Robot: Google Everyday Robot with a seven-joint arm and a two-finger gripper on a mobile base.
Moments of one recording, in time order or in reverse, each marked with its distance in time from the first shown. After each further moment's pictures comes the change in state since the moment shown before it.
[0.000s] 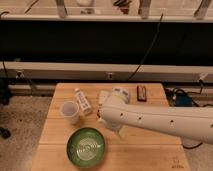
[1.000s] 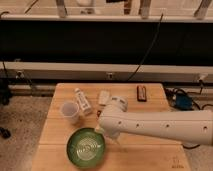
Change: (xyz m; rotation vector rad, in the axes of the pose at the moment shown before) arm -0.022 0.006 0.032 -0.003 -0.030 -0.051
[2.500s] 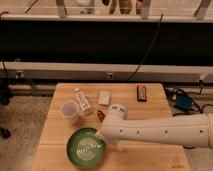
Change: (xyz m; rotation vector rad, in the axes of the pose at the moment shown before) arm -0.012 0.009 0.033 0.016 -0.006 -0.006
